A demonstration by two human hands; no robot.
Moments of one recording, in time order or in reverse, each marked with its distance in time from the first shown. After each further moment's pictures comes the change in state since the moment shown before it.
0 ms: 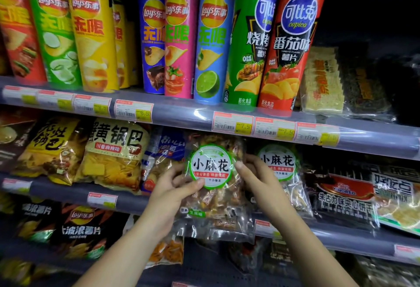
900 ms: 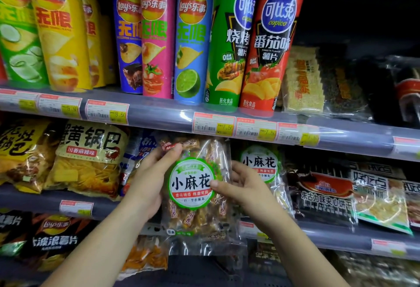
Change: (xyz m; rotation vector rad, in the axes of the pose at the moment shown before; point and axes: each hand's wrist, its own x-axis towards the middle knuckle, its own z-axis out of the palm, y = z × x) left_hand 0.021 0.038 0.020 -0.164 0.020 0.072; right_hand -0.007 -0.009 -0.008 0.242 -0.150 0.062
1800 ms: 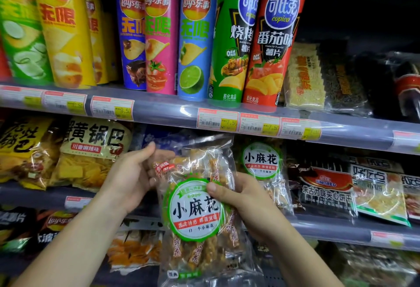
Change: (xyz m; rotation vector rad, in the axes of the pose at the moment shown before) left_hand -0.002 0.022 -0.037 0.076 -0.025 -0.111; right_hand -0.027 -0.008 0.024 0.089 -0.089 0.022
